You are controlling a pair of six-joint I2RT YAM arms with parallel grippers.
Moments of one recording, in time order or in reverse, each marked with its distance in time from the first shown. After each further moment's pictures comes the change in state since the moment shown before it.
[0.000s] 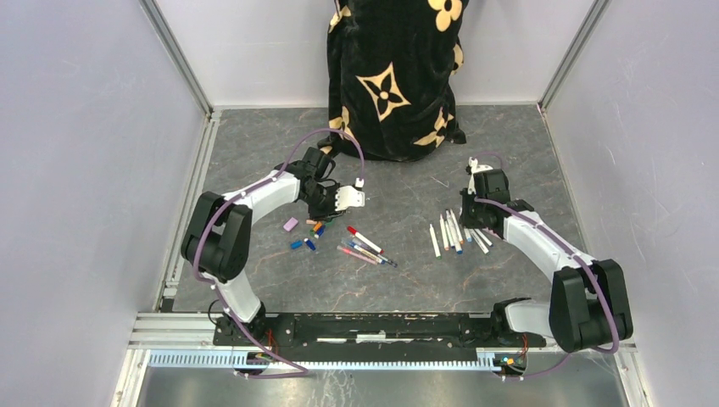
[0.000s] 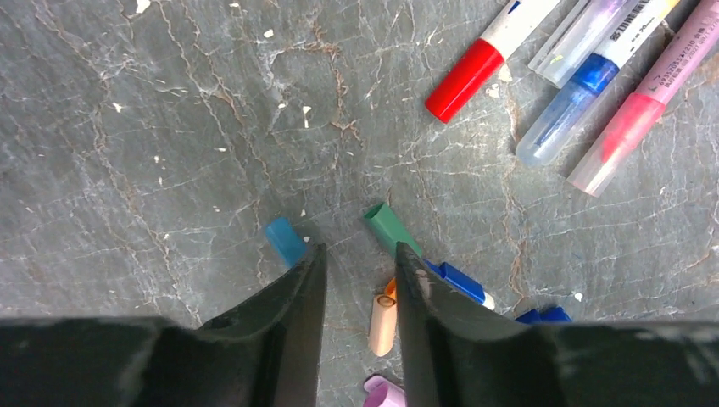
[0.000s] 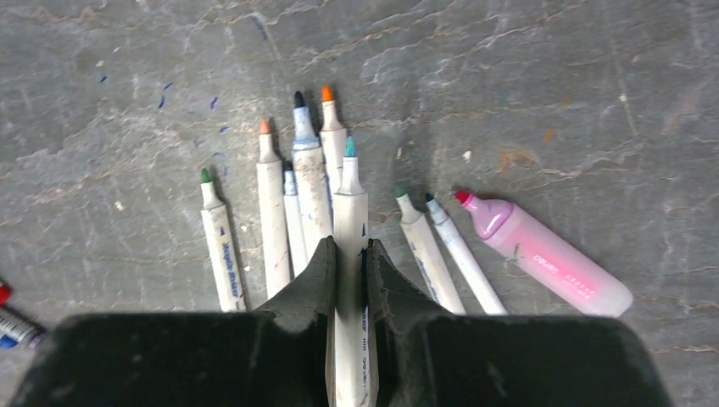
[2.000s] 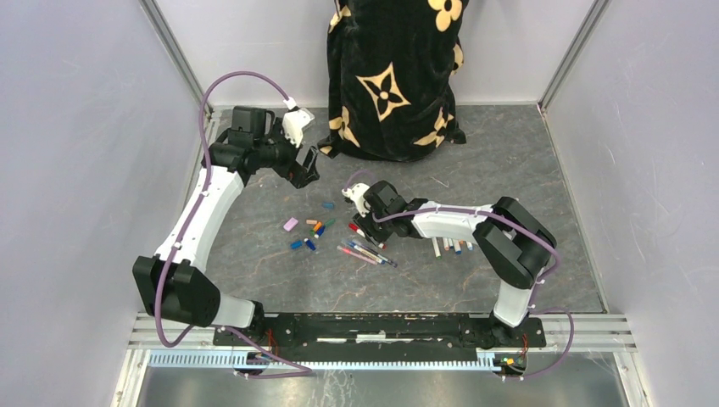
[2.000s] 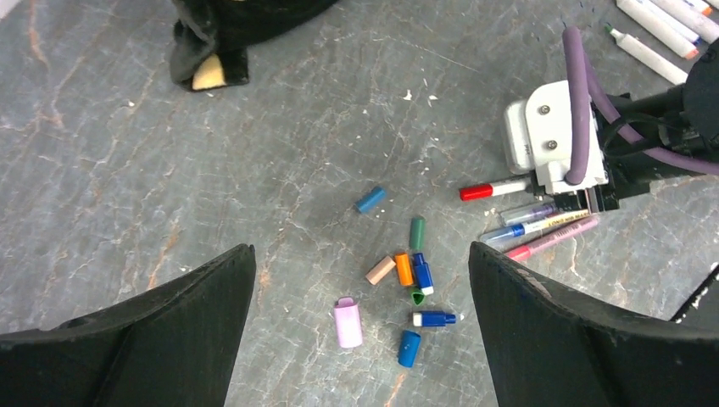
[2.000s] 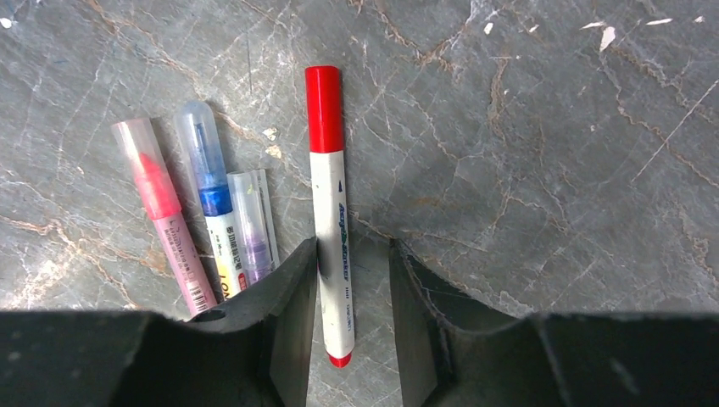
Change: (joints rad) left arm 0.242 -0.344 0.229 -0.084 0.114 -0.708; right arm 0.639 0.533 0.333 0.224 -0.052 -0.208
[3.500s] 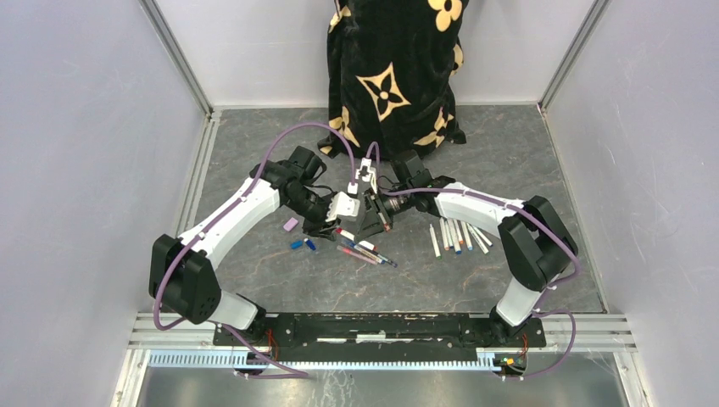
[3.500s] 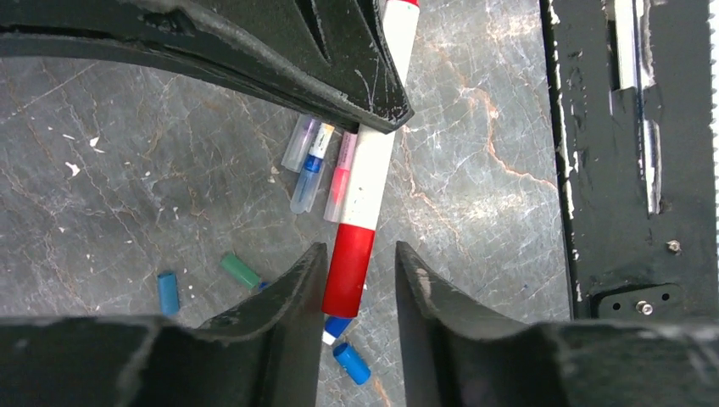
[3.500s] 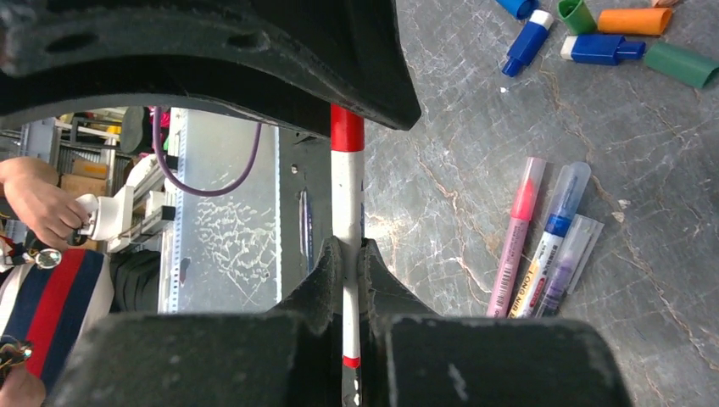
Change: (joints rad) left arm -0.298 0.056 -0.171 -0.340 0.214 0.736; right arm -0.196 -0.096 0.053 -0.002 -1.011 0.155
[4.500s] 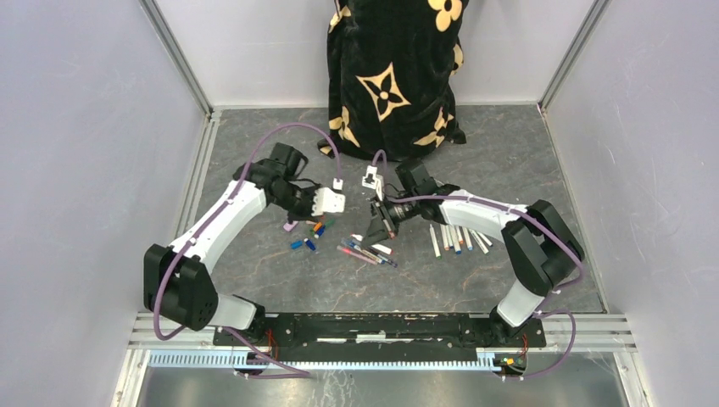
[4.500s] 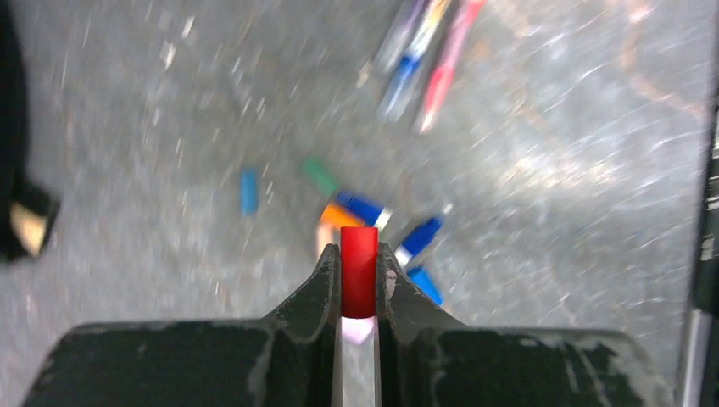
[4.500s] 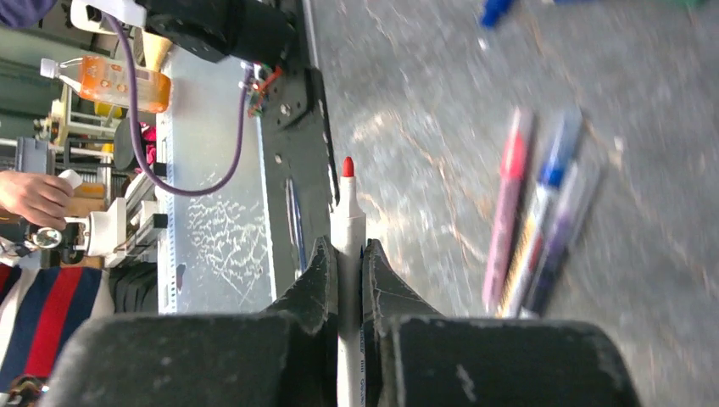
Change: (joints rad) left arm 0.075 -0.058 -0.051 0.077 -0.134 0.103; right arm 0.013 -0.015 -0.067 0.066 0.048 0.048
